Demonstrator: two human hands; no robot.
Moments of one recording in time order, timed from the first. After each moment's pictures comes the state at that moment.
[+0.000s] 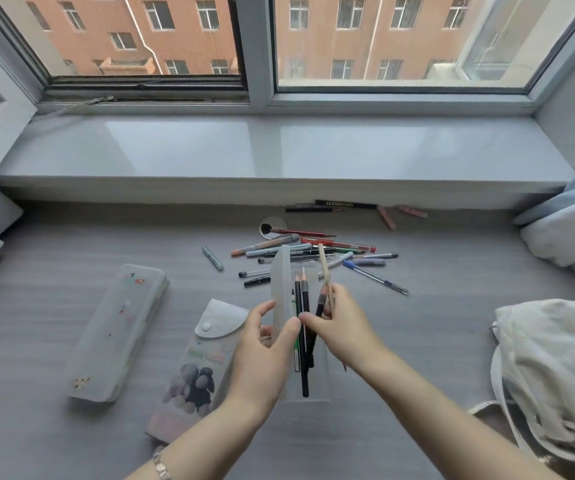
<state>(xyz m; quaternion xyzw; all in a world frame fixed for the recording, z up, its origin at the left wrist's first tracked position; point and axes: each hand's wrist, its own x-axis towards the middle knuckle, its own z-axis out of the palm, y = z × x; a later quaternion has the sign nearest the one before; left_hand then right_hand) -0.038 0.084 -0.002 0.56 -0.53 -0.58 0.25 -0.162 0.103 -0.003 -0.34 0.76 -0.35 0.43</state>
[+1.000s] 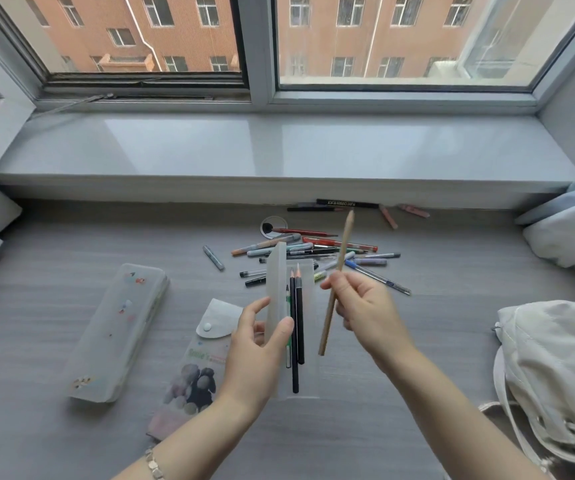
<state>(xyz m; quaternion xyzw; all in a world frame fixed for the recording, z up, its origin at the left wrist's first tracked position) -0.029 0.076 -0.005 0.55 -0.54 -0.59 0.26 -0.177 0.110 0.020 -0.32 0.67 -0.52 0.43</state>
